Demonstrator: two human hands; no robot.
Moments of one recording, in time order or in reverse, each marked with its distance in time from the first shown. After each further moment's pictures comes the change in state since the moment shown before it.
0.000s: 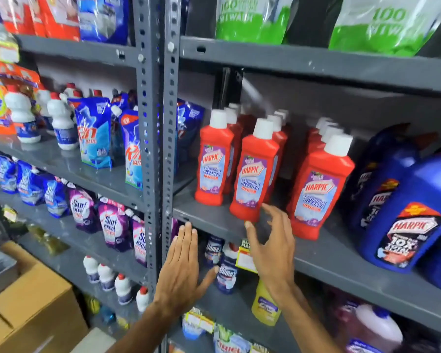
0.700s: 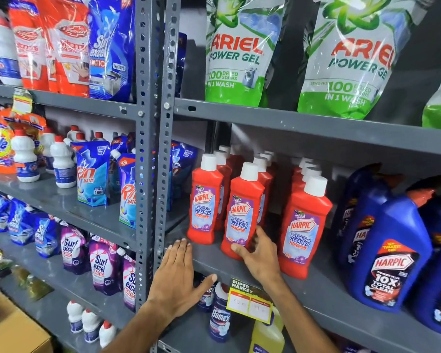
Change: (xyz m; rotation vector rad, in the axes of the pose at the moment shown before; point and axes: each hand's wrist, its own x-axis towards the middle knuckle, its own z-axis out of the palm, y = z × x) left_hand 0.077 -0.001 -0.048 0.166 -0.238 -0.120; right_hand 0.074 0.016 0.014 0.195 -0.306 0.338
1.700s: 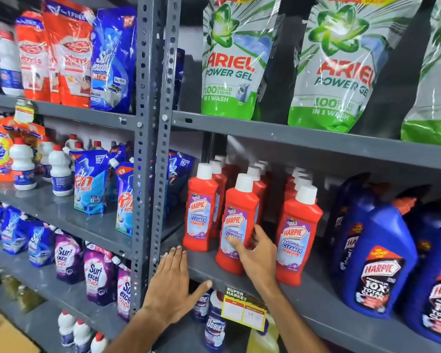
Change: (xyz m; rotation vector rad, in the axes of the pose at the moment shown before) left_hand 0.000 0.001 -0.004 0.020 -0.020 -0.013; right_hand -0.001 -0.020 -0.004 0.073 0.166 -0.057
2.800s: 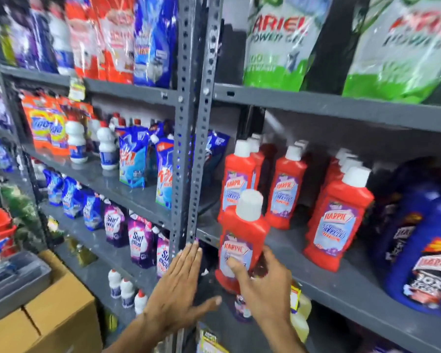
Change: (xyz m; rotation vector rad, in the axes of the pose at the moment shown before) left_hand -0.090 -0.045 0.006 -0.161 0.089 0.180; right_hand -0.127 -0.029 0.024 0.015 -0.048 -0.089
